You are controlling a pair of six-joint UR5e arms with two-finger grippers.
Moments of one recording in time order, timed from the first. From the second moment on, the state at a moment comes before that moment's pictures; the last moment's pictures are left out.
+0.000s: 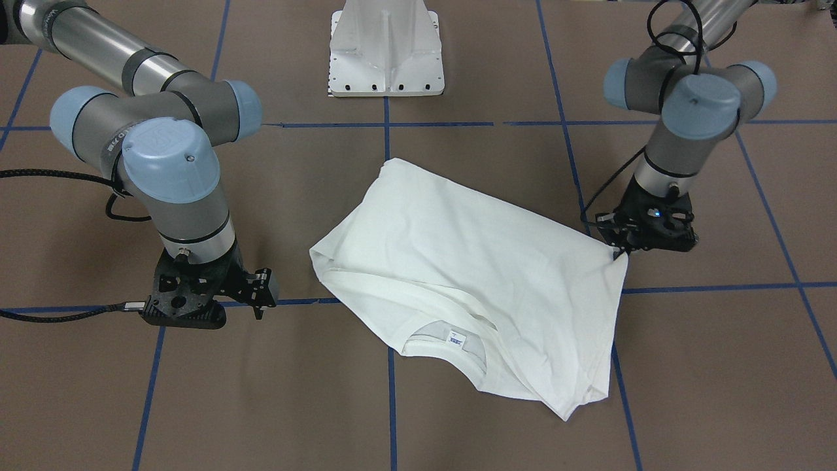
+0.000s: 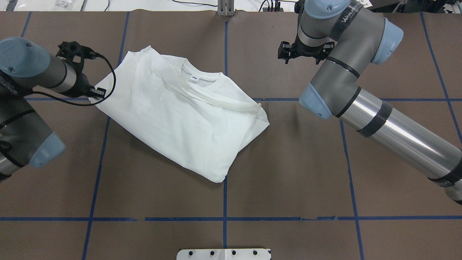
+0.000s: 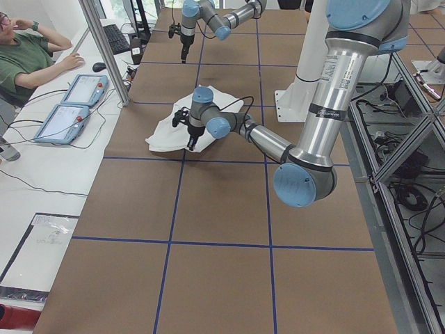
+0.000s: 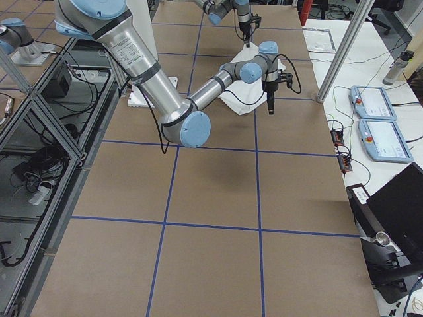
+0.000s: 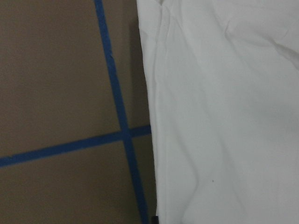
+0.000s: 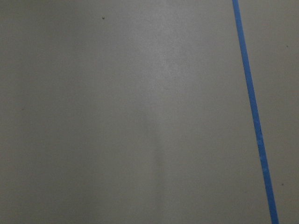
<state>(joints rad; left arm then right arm) -0.90 -1.93 -1.60 -1.89 -1.91 -0.66 0.85 -0.84 1.47 -1.57 1.87 1.00</state>
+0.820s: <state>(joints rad) -1.05 -2.25 -1.11 -2.00 -1.97 -0.43 0.77 -0.81 1.44 -1.47 1.86 1.10</state>
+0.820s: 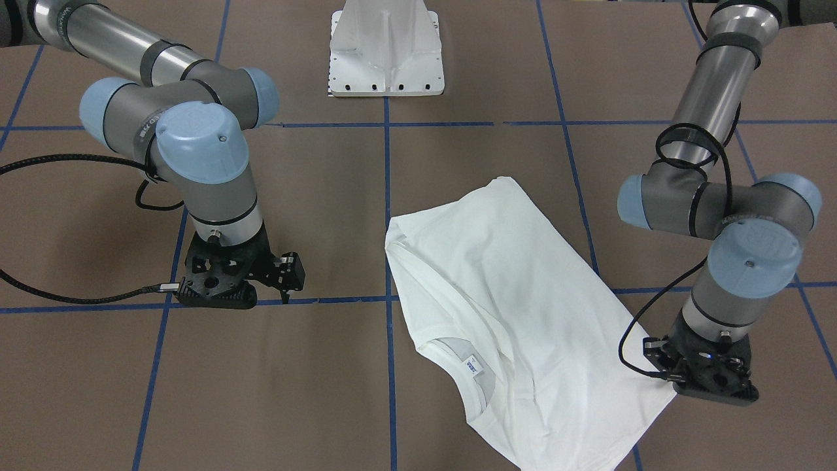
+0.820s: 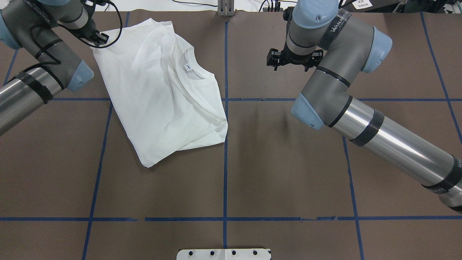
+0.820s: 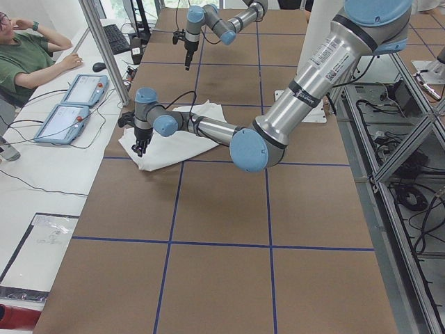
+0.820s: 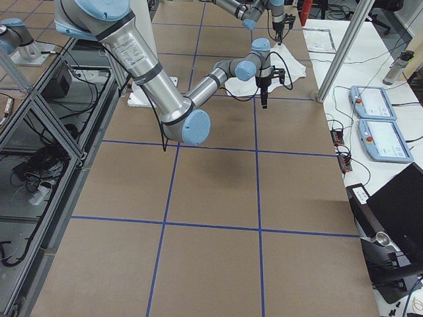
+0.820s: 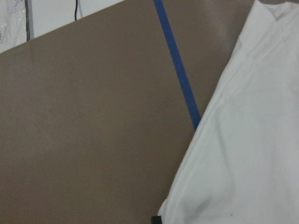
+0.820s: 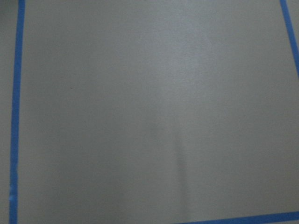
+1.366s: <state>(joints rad) -1.05 -2.13 -1.30 -2.00 -2.05 -0.45 0.66 -0.54 1.03 -1.22 1.72 1.24</state>
